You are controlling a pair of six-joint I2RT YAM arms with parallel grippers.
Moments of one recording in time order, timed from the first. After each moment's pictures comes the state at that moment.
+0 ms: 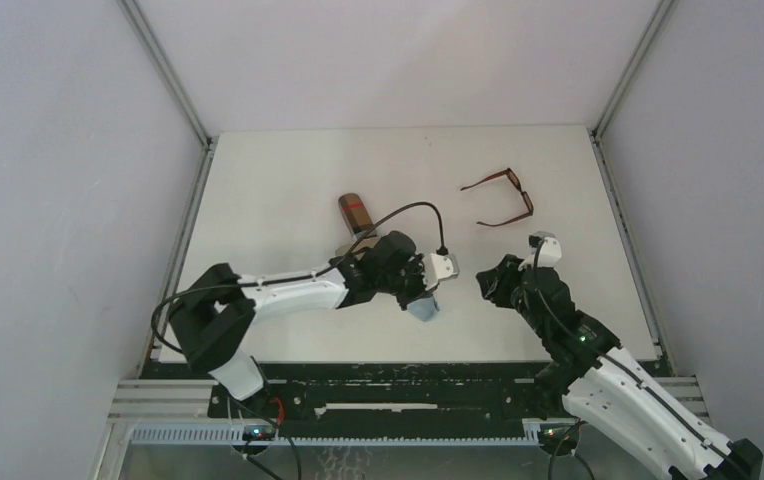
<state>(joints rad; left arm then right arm) -0.97 1.58 0.94 -0.04 0.27 0.28 0.62 0.54 0.44 -0.38 0.27 0.67</state>
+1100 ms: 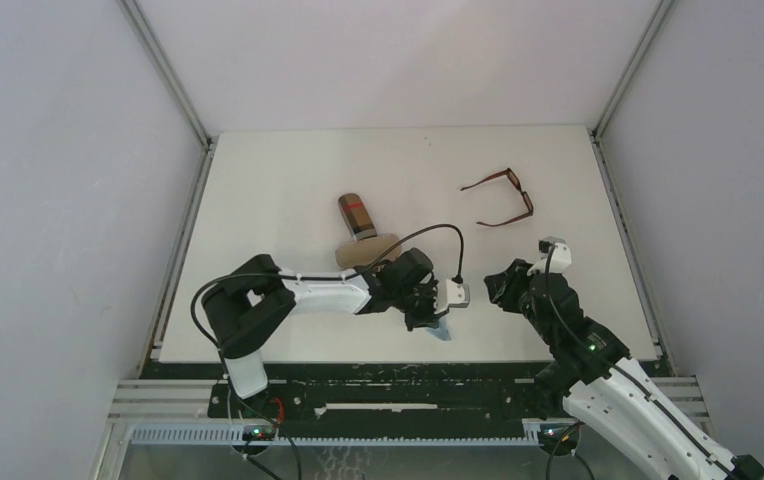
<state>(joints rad) -1.03 1.79 0.98 -0.05 0.46 0.33 0.60 0.45 0.44 -0.48 0.29 0.68</state>
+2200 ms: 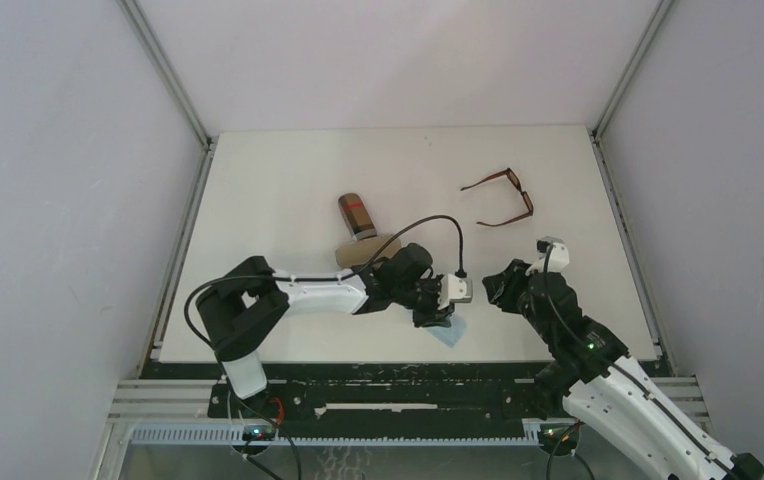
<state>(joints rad) -1.03 1.76 0.98 0.06 0.52 0.32 0.60 0.47 0.44 -0.48 0.27 0.69</state>
